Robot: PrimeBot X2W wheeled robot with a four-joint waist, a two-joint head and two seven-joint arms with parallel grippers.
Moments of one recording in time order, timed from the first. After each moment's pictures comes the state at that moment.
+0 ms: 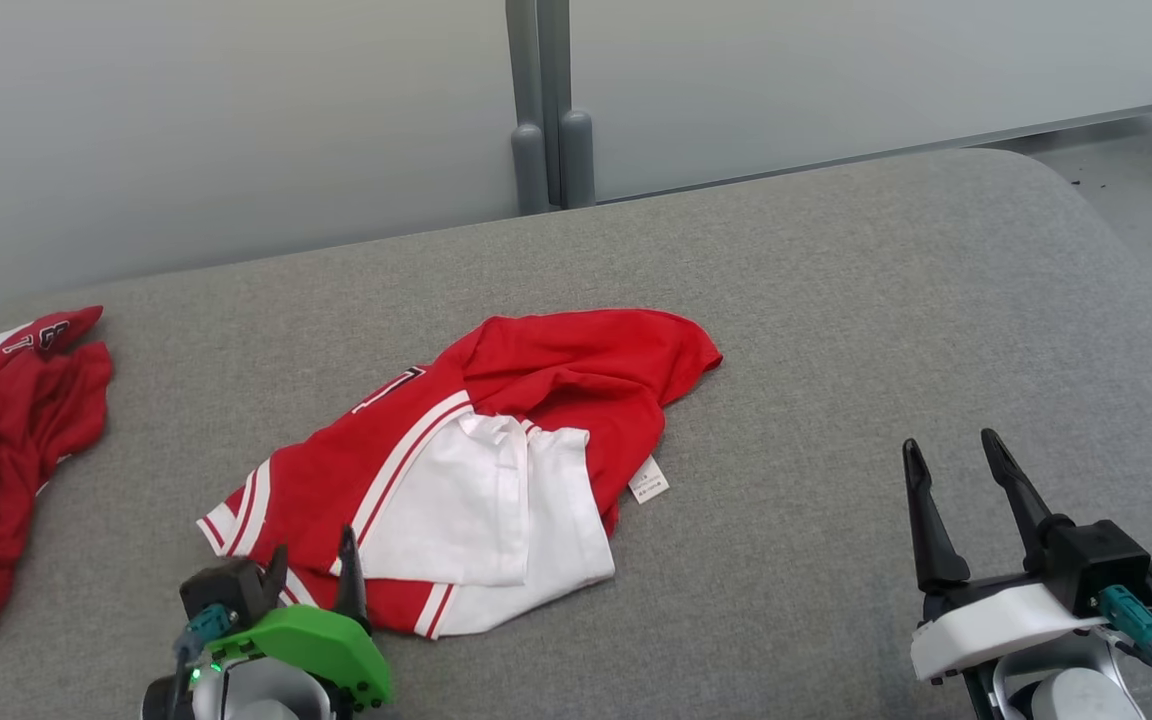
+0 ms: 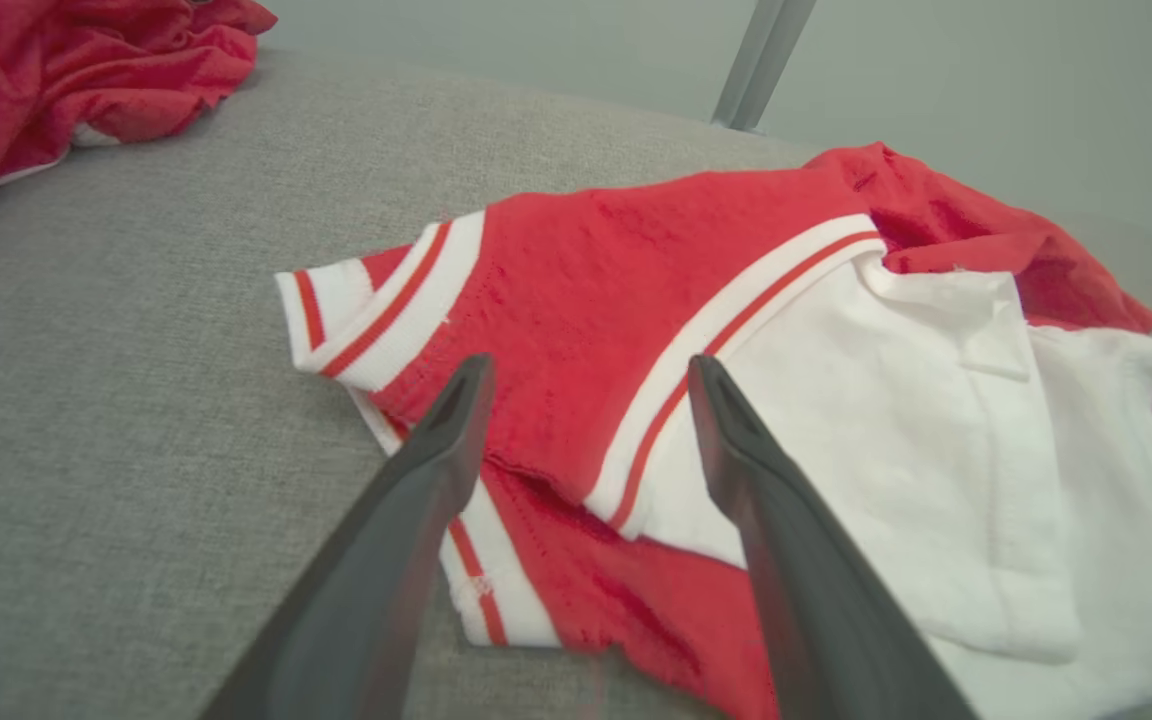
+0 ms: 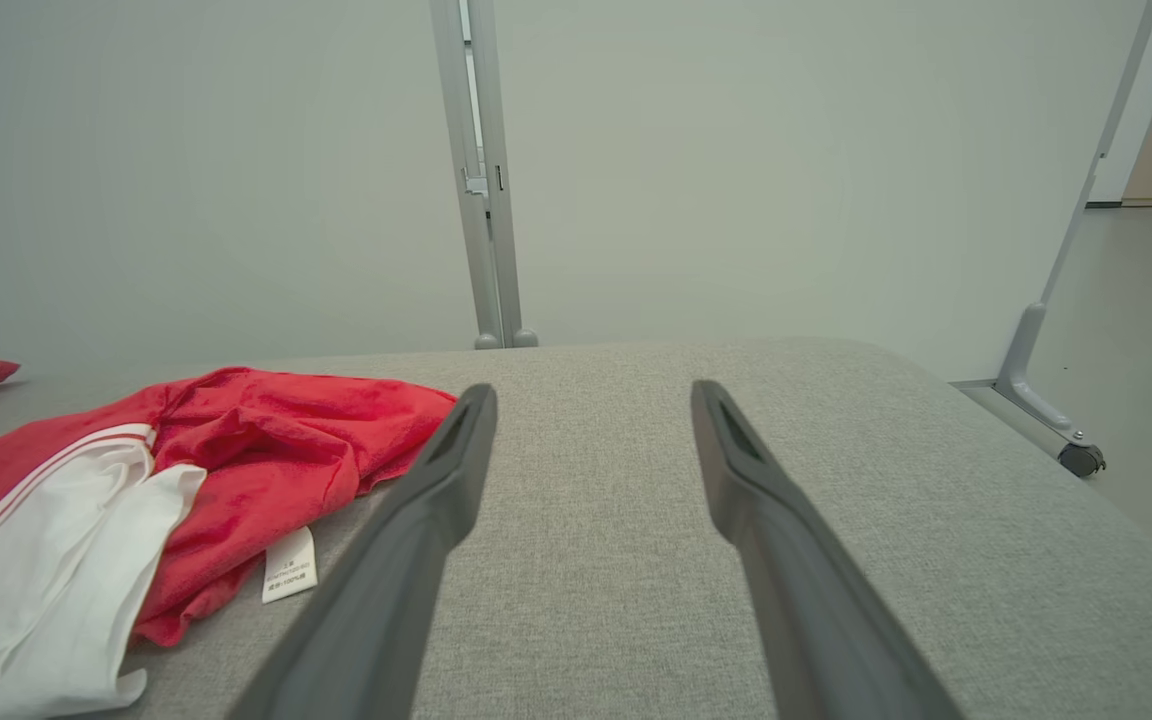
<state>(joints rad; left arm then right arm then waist) -0.25 0.08 -0.21 0.74 -0.50 0.04 -0.26 -0.01 -0.05 -0.02 0.13 0.07 0.13 -0.26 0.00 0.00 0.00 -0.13</state>
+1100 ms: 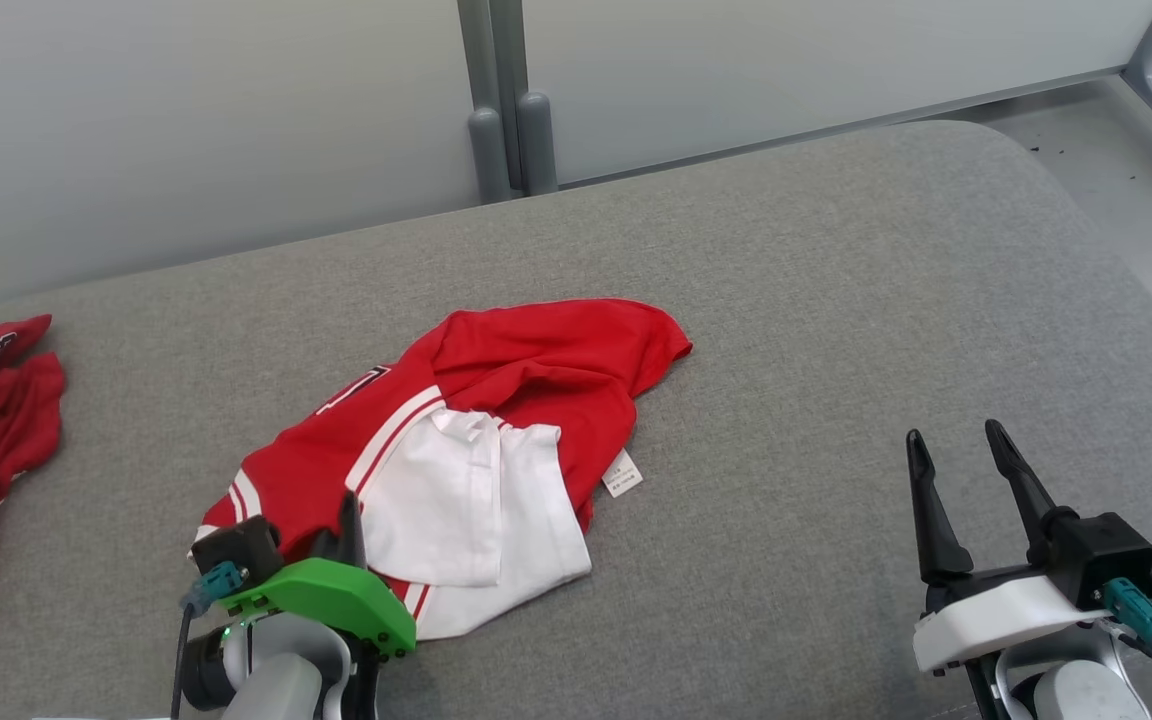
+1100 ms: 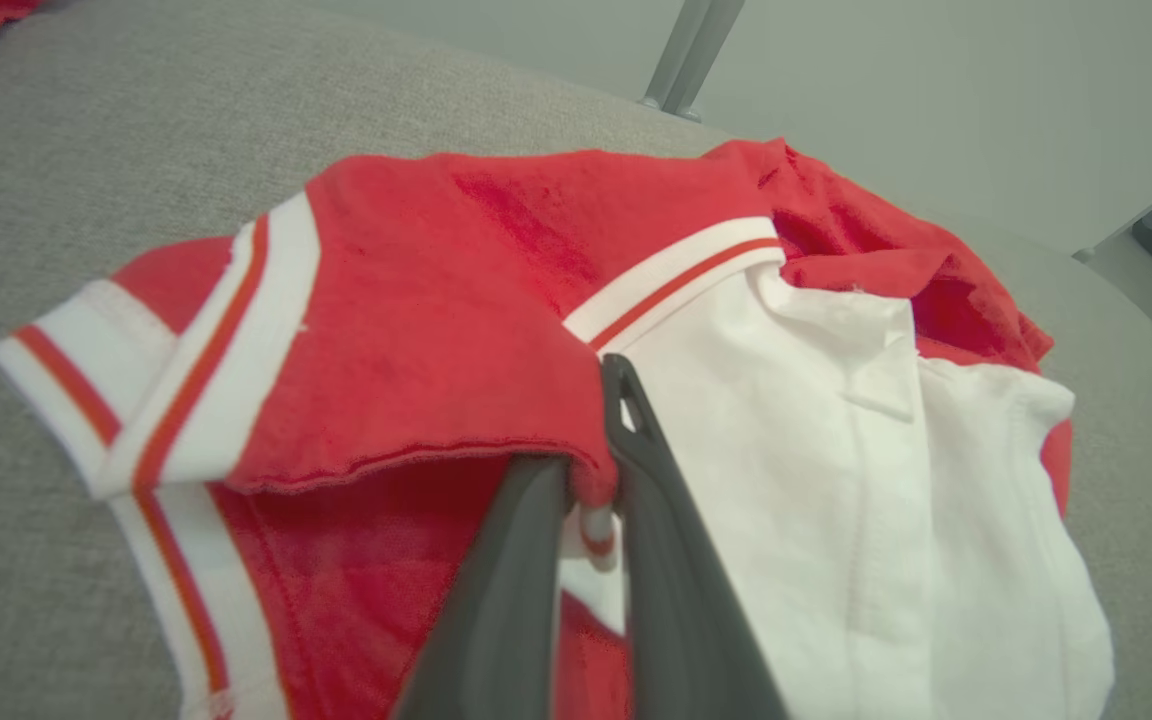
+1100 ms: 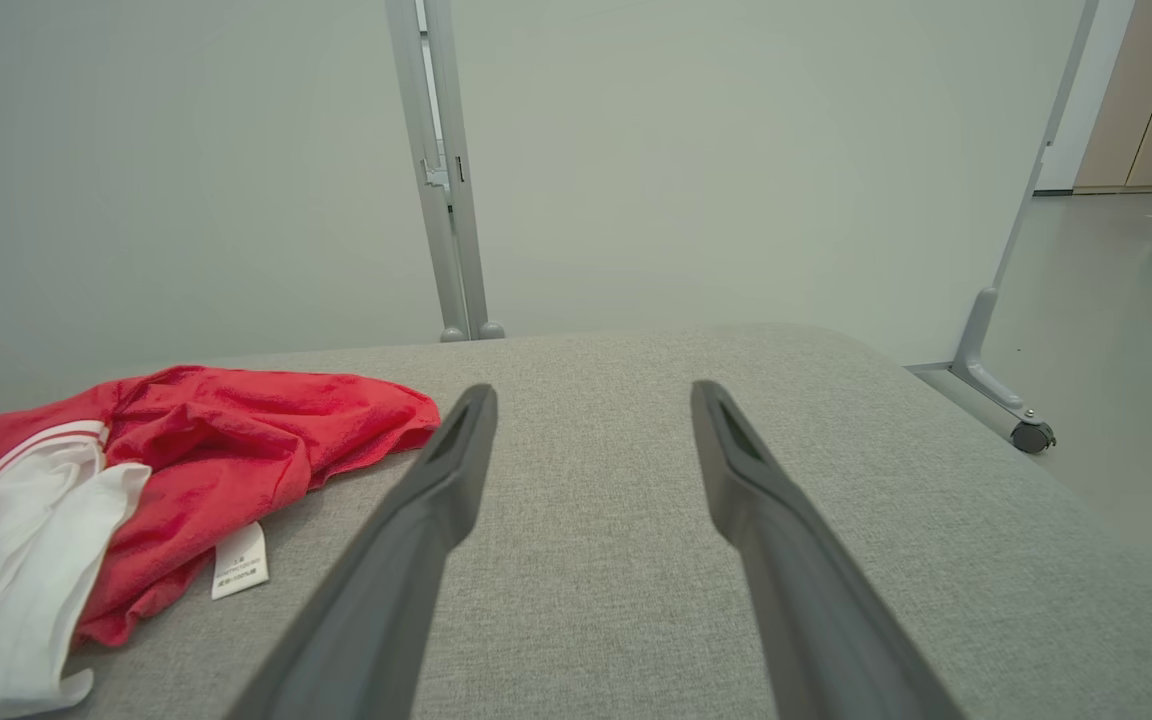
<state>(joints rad) -0.34 0.05 -0.27 0.83 -0.64 0.01 -0.26 -0.02 -0.05 -0.03 0.13 0.07 0.13 -0.26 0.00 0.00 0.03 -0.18</state>
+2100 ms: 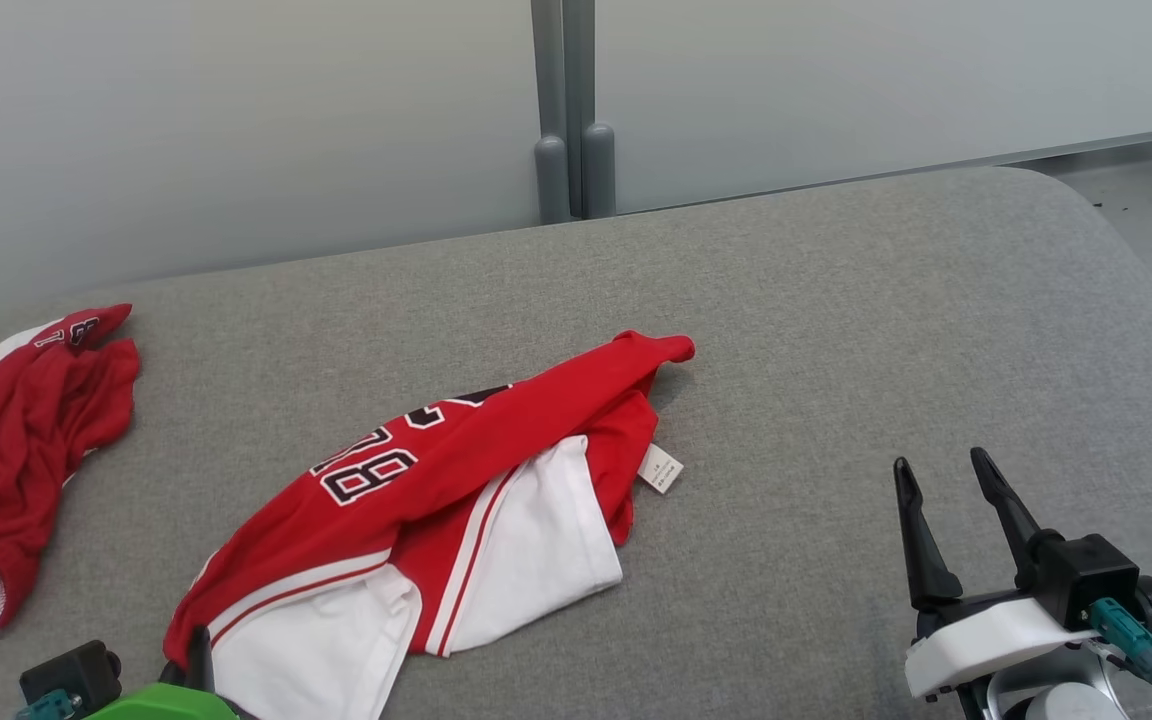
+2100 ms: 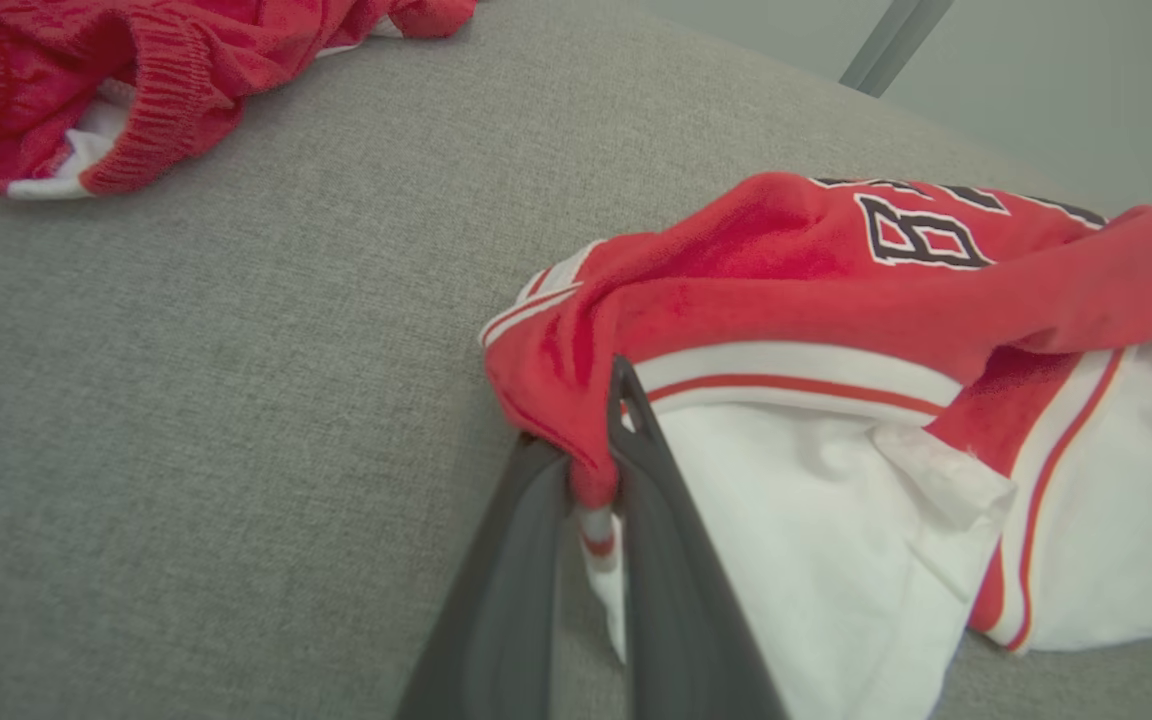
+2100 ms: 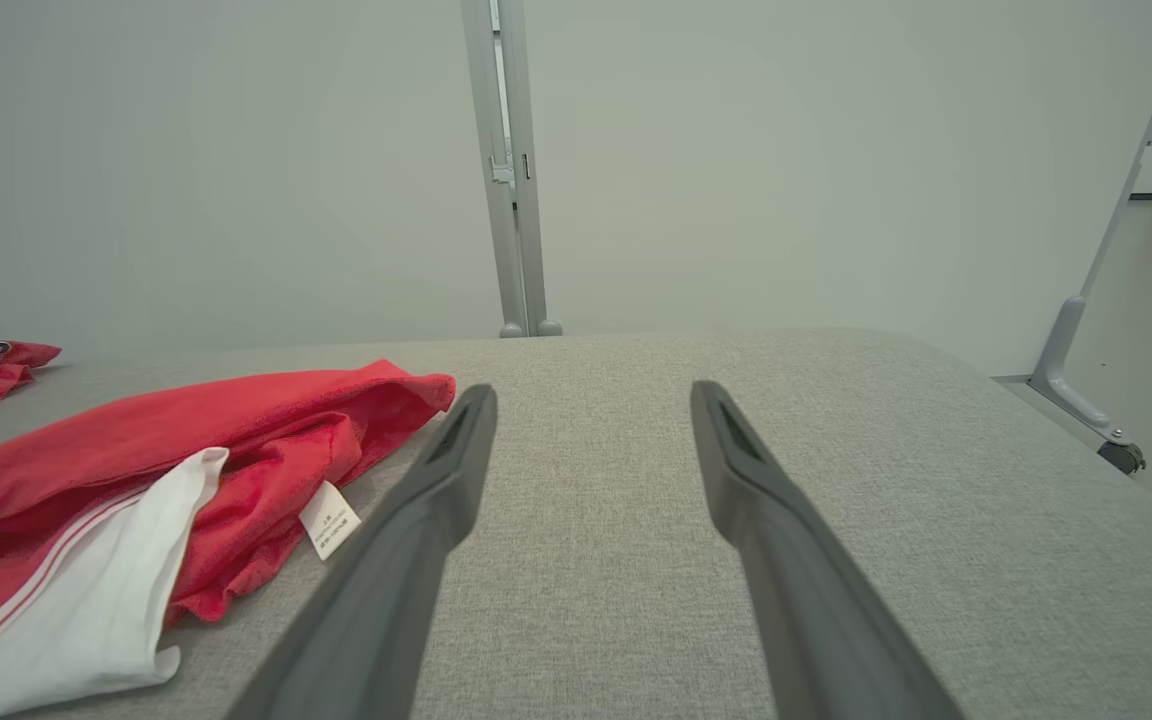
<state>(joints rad) -0.01 0.28 -0.18 0.44 -0.72 0.08 -0.07 0.01 -0.05 -0.01 0.15 0.08 0.13 -0.26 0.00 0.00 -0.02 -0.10</state>
